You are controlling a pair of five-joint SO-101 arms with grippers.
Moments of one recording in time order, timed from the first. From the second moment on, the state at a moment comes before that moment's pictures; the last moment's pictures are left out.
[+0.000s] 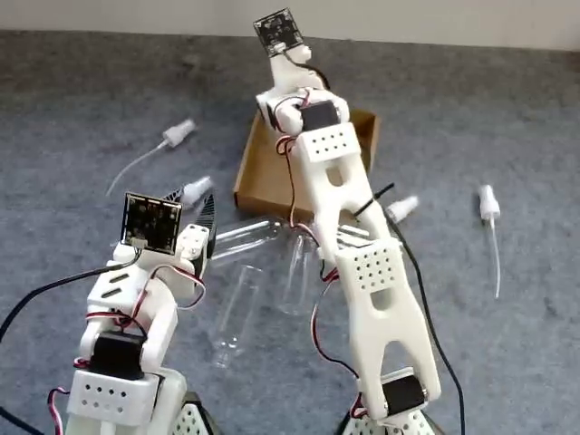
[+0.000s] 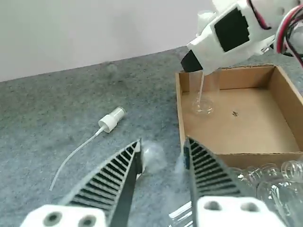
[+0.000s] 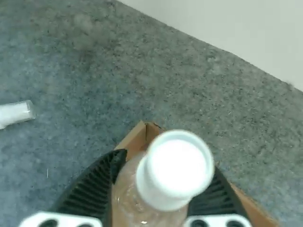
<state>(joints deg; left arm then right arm) 3.2 -85.0 75.6 37.1 0.1 -21.0 61.0 -74.5 57.4 11.7</state>
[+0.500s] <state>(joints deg) 3.2 -85.0 75.6 37.2 0.1 -21.0 61.0 -74.5 57.4 9.0</state>
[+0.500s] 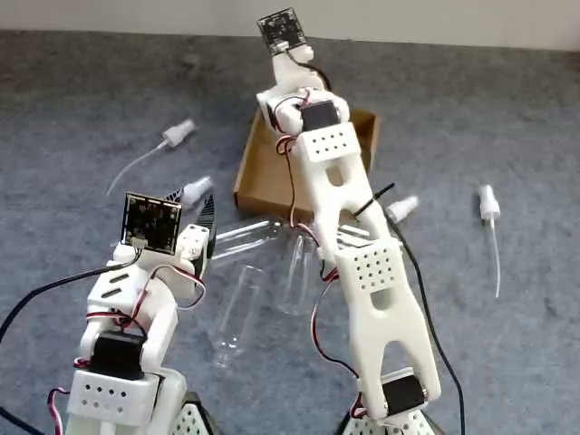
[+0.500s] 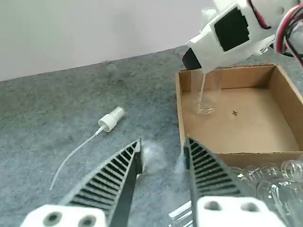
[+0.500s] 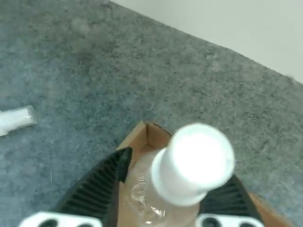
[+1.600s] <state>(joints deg) 3.2 -85.0 75.6 37.2 0.1 -22.4 52.2 -78.5 64.7 9.0</state>
